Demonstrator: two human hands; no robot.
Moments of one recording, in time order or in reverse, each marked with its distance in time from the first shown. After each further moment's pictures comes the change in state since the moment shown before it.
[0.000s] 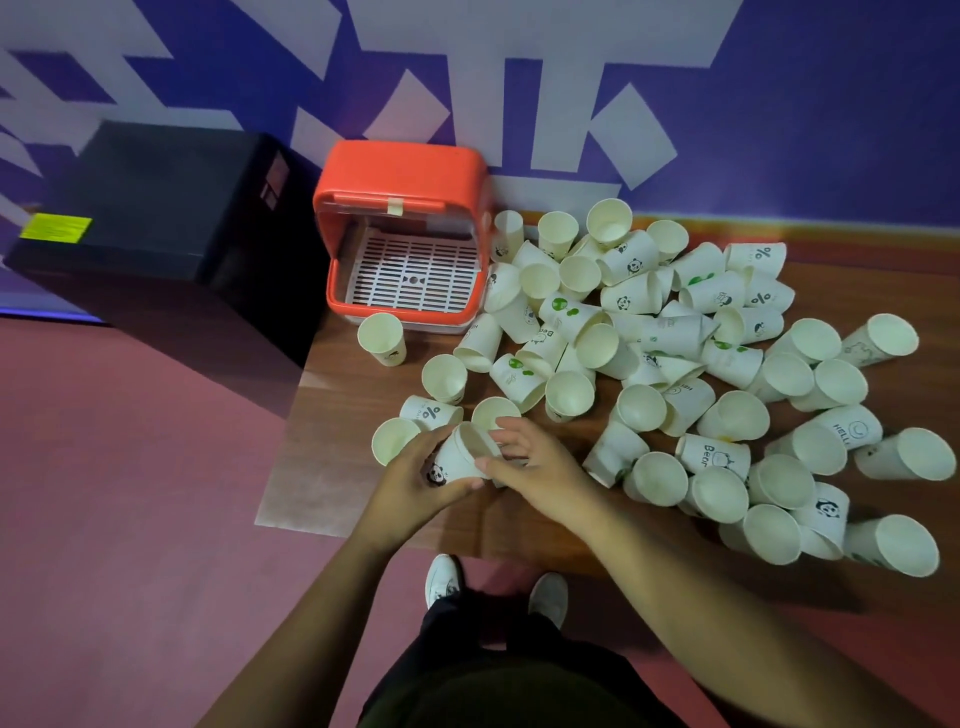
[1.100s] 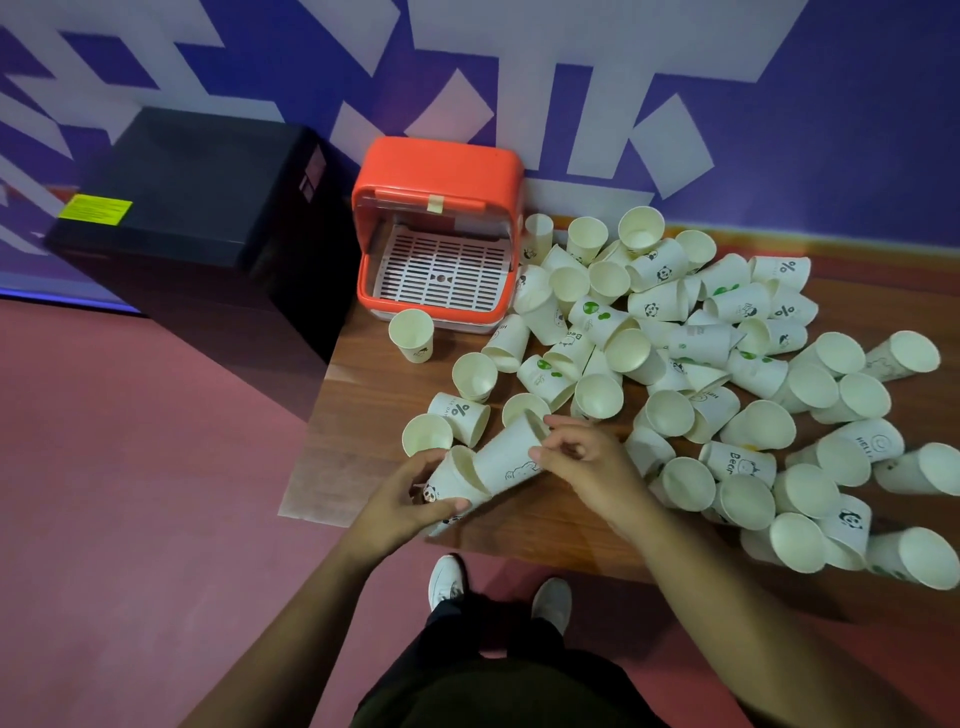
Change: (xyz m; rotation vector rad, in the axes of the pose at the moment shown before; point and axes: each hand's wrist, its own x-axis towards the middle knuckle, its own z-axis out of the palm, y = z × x) left_hand -0.030 -0.033 -0.051 -0.212 -0.124 -0.171; right_hand -0.015 -0.014 -0.004 -0.096 0.103 -0.106
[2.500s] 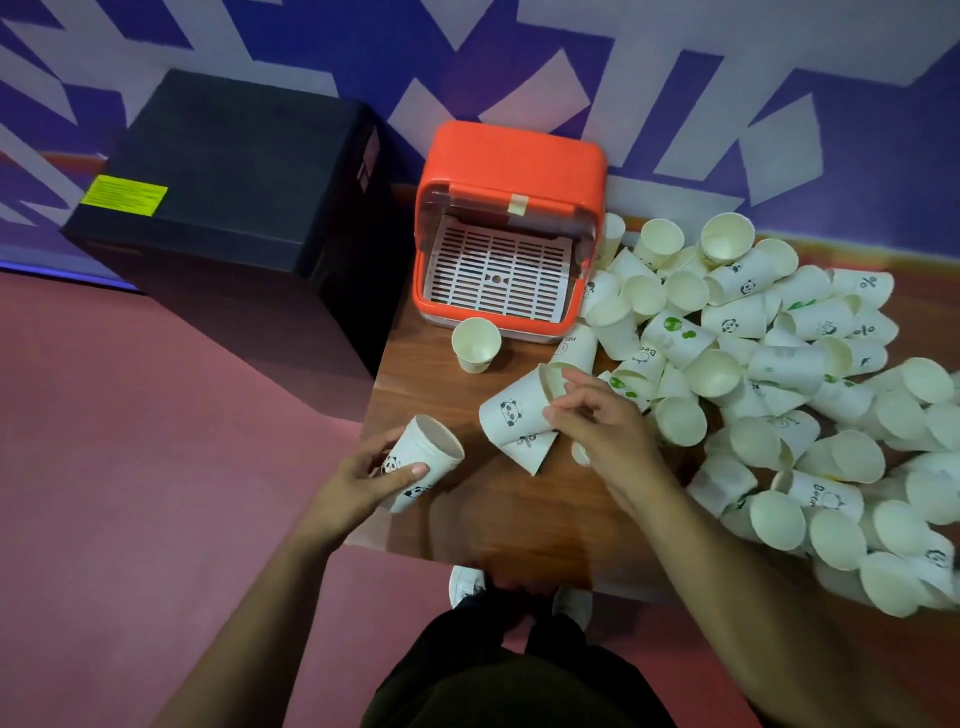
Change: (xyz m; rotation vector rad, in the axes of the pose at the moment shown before) left_hand 0.028 -0.006 -0.154 -0.119 0.037 -0.002; right_hand 0.085 -0.068 0.087 0.112 0.156 0.047
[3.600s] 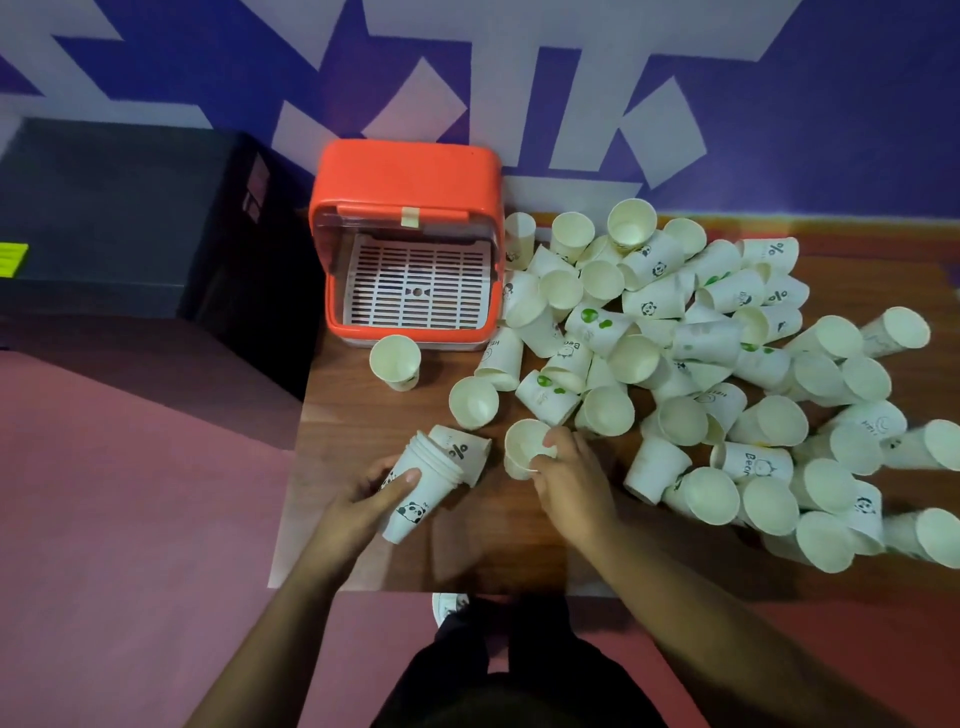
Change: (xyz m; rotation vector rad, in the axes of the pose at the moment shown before) left_hand 0.028 0.000 0.083 -0.075 -0.020 -0.091; right_hand 0.003 0.125 -0.049 -1.037 0.137 -0.344
